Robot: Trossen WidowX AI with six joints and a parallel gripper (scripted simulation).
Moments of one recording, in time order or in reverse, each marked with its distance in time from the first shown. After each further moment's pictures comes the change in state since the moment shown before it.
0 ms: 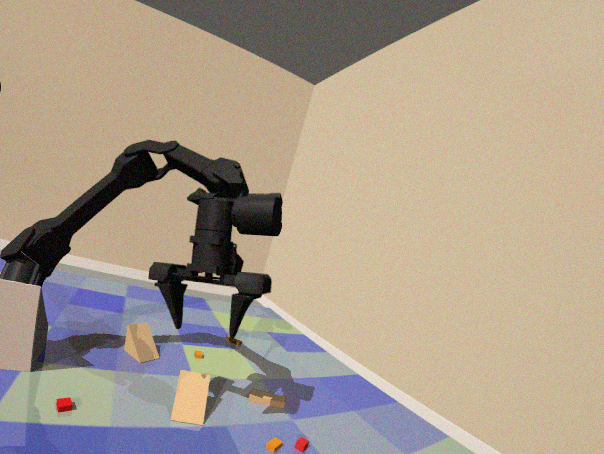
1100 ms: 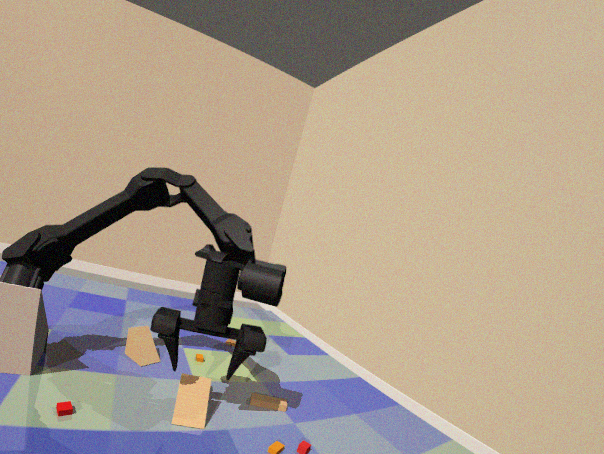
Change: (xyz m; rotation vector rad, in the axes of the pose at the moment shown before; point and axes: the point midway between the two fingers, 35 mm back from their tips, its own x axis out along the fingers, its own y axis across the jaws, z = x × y) arm 0.083 0.022 0.048 -0.425 -0.113 0.148
